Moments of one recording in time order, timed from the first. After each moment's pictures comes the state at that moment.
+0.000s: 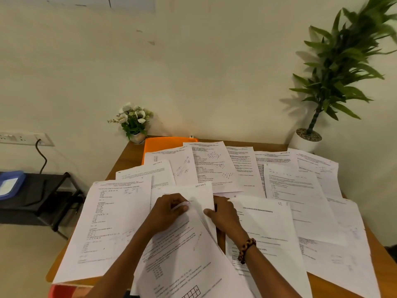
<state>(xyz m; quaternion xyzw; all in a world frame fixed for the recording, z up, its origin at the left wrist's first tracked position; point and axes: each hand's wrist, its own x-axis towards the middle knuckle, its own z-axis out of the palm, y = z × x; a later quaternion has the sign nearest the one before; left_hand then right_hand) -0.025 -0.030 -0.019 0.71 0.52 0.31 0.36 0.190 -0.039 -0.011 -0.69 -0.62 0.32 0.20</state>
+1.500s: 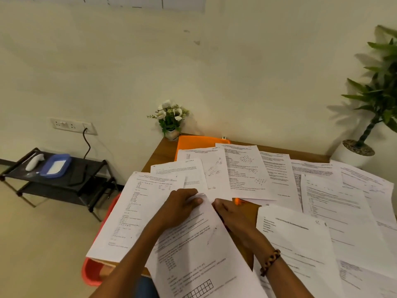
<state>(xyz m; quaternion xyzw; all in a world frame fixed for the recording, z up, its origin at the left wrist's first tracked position) -0.067 -0.052 0.023 0.71 0.60 0.26 0.26 0.133 -0.056 0.024 -0.55 -0.60 0.52 0.25</state>
